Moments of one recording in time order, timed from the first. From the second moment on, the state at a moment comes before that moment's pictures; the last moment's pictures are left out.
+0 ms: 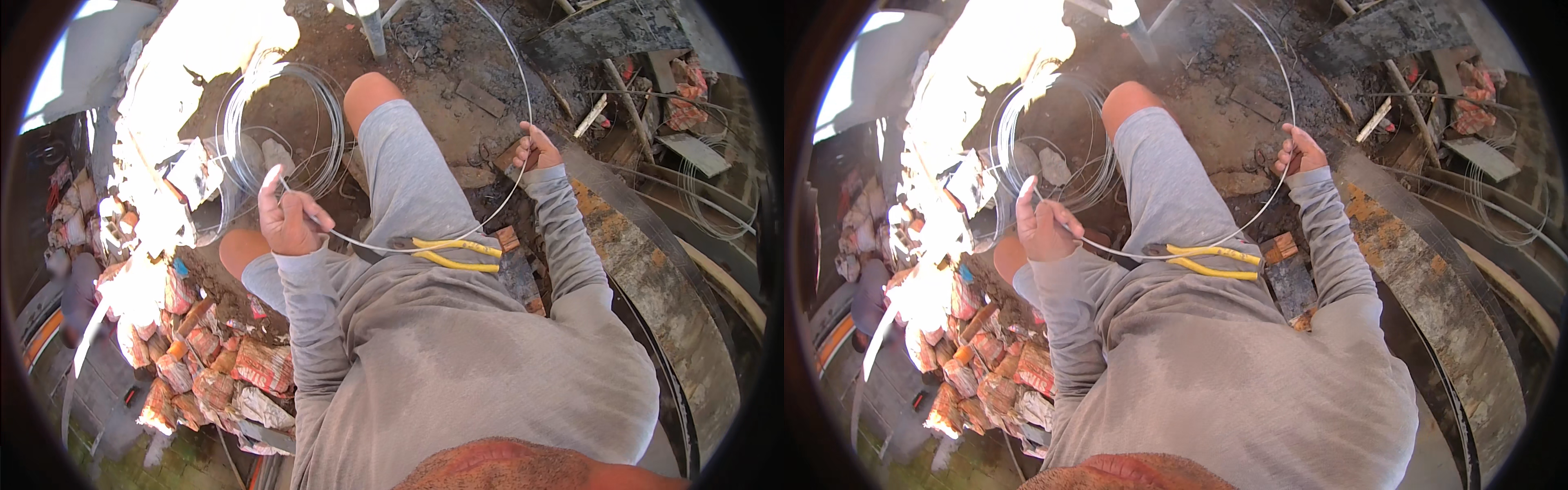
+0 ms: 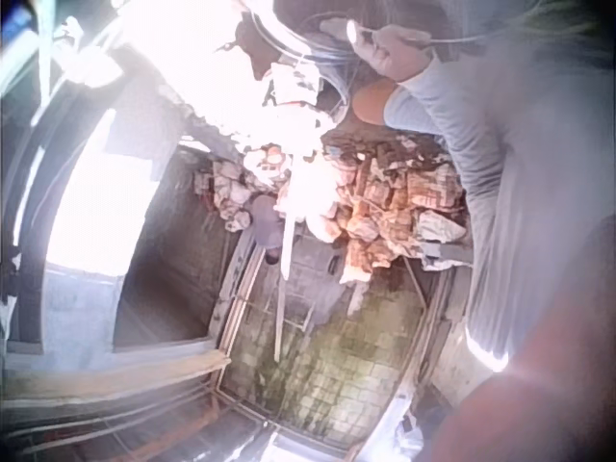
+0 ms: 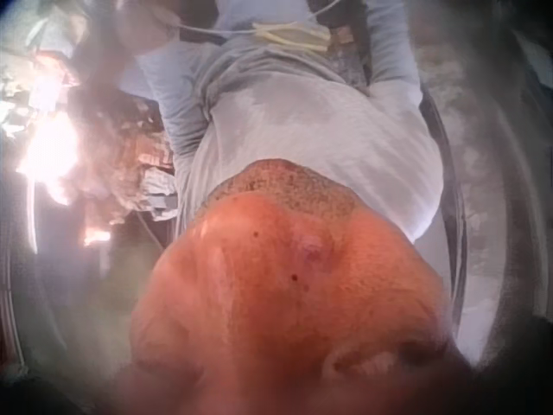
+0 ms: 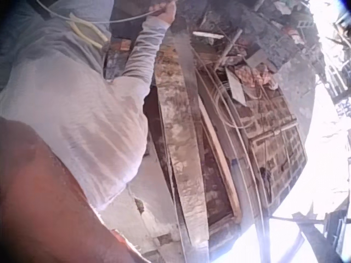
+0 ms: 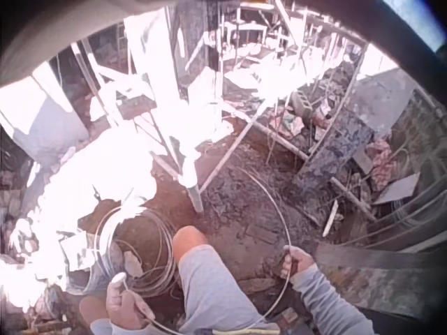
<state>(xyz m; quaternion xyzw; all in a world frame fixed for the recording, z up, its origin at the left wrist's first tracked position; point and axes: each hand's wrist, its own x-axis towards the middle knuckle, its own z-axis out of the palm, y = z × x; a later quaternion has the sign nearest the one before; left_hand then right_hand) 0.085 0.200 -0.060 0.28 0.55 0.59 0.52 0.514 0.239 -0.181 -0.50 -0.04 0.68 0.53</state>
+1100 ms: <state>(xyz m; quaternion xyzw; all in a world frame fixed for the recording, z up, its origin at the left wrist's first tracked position) 0.058 0.288 -0.083 0.08 0.31 0.65 0.69 0.482 0.259 -0.057 -0.58 -0.65 0.05 0.49</state>
